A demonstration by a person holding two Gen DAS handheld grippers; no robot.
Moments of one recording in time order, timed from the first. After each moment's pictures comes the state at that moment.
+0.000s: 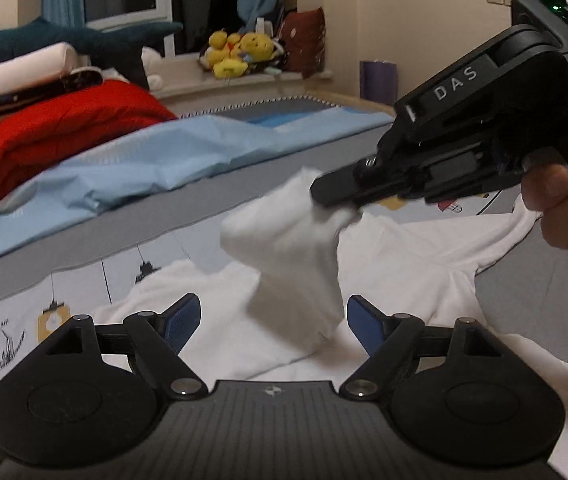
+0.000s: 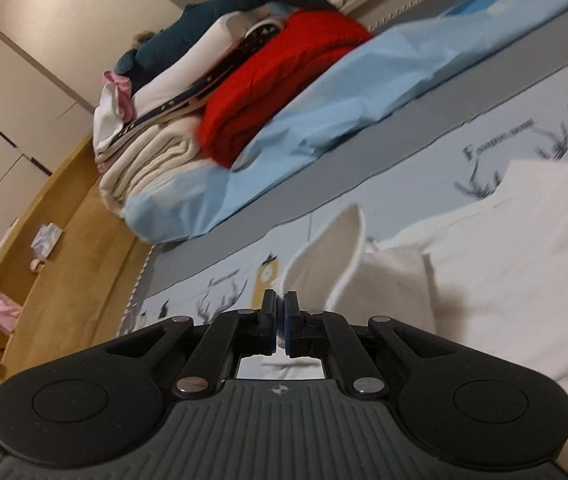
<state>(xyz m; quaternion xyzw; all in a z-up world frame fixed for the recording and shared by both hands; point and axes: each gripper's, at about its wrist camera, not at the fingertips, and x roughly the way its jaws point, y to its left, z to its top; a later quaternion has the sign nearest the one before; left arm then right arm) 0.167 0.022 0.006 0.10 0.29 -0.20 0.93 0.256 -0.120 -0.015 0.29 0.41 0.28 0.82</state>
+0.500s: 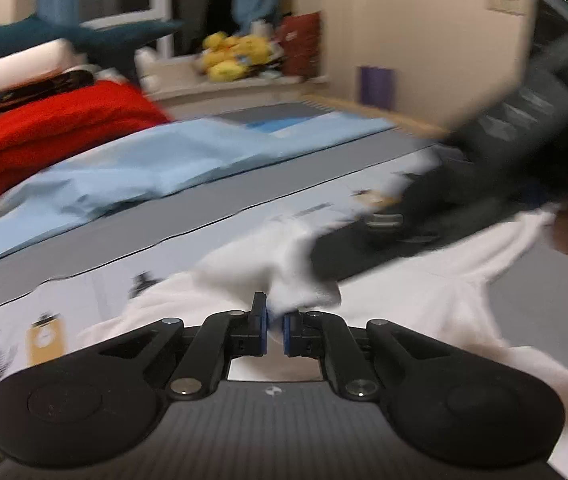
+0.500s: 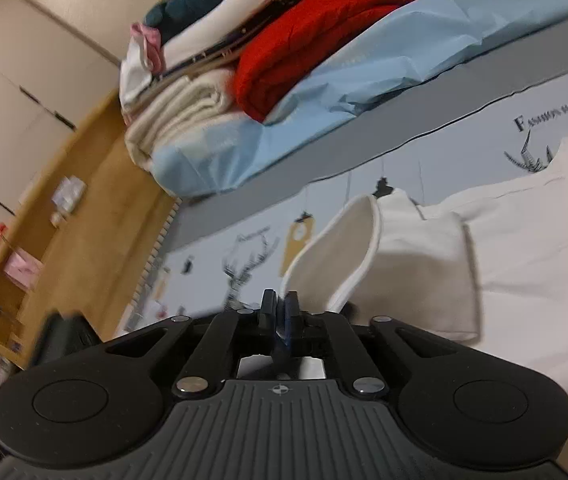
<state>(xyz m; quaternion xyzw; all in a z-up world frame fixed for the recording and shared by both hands) 0.203 0.039 -0.003 0.08 0.30 -0.19 0.93 0.261 -0.086 -0.014 0.25 0.44 0.33 0.80</state>
